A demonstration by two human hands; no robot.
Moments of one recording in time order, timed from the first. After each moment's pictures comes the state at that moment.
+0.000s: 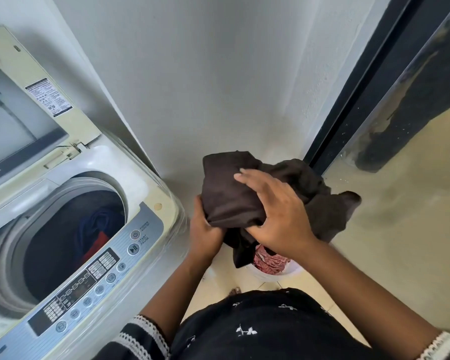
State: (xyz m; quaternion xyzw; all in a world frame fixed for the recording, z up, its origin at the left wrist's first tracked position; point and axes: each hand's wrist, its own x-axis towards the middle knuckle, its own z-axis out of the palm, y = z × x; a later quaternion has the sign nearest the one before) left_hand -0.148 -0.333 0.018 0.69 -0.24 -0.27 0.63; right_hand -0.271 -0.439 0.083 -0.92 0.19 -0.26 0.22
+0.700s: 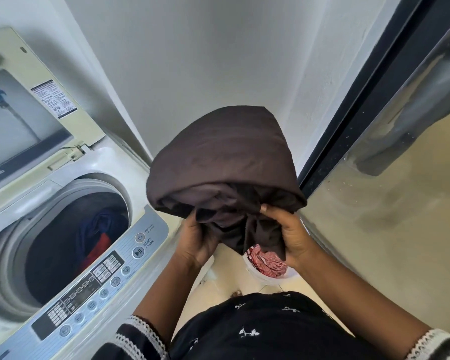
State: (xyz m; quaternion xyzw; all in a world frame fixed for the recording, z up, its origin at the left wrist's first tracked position) left_hand -0.122 -0.327 0.027 0.33 0.00 -0.53 0.78; right_hand -0.262 -0.427 0.053 -0.35 0.27 -0.24 0.86
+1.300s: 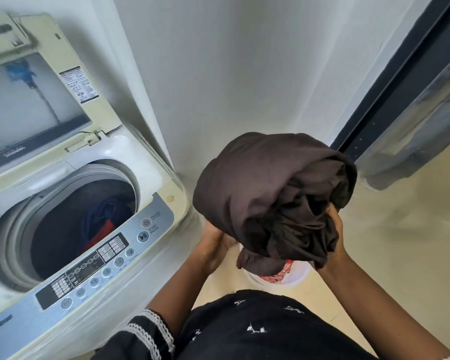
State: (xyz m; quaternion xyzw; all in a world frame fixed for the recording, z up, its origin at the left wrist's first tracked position) left_hand -0.152 -0.317 0.005 0.51 -0.02 -0.53 0.67; right_hand -0.307 -0.442 0.056 -0.17 0.21 -0.32 0.91
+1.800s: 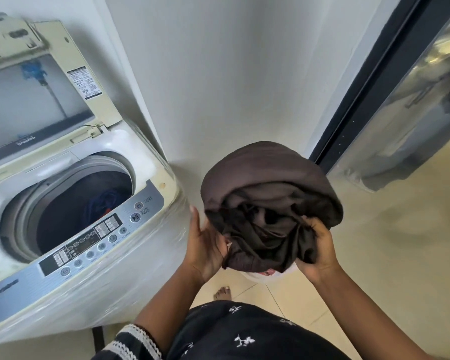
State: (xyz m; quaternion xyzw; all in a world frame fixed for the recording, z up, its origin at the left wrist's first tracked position) left_hand -0.223 -0.291 0.041 0.34 0.05 -0.55 0.76; right_hand -0.376 -0.442 0.032 -0.24 0.28 -0.27 0.89
